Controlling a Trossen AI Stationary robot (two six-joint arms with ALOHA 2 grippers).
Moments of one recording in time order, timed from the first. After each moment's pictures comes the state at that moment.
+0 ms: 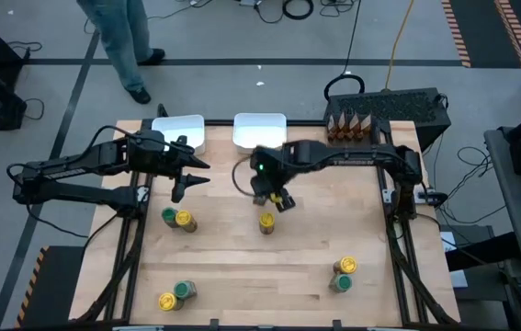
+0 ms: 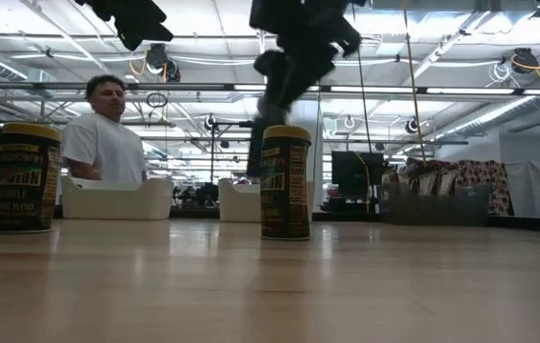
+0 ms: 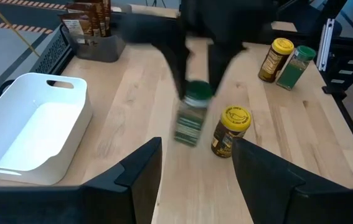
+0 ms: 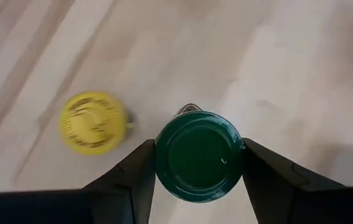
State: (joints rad) left arm 0.21 0.84 0.91 -0.57 0.17 0.01; right arm -0.10 1.91 1.76 -0.93 -0.13 -0.52
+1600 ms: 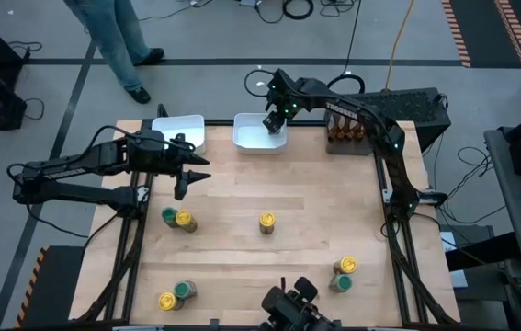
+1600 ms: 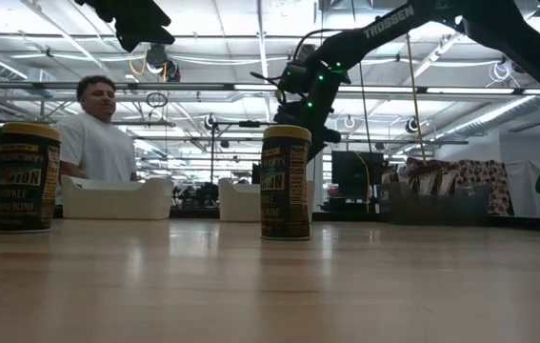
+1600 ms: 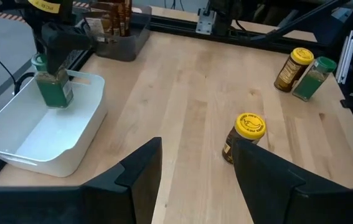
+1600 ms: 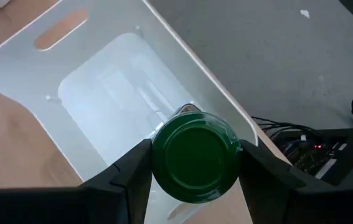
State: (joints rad) left arm 0.21 0.84 0.91 -0.55 0.10 -0.05; right arm -0.65 2.14 1.95 -0.88 0.00 0.09
